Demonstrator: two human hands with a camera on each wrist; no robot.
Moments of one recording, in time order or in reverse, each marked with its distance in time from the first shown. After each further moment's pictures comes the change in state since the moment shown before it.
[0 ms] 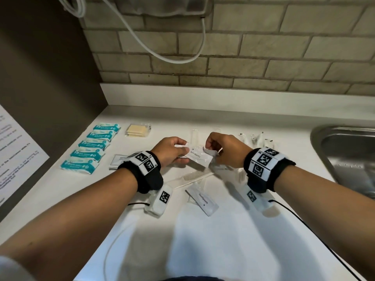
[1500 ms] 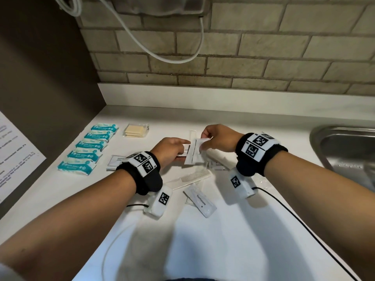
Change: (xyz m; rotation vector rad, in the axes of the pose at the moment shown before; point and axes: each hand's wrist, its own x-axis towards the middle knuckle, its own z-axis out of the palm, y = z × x) left_hand -0.003 0.006 0.009 -0.053 0.038 0.069; right_hand 0.029 -0.018 -0.017 0.203 -0.094 0.172
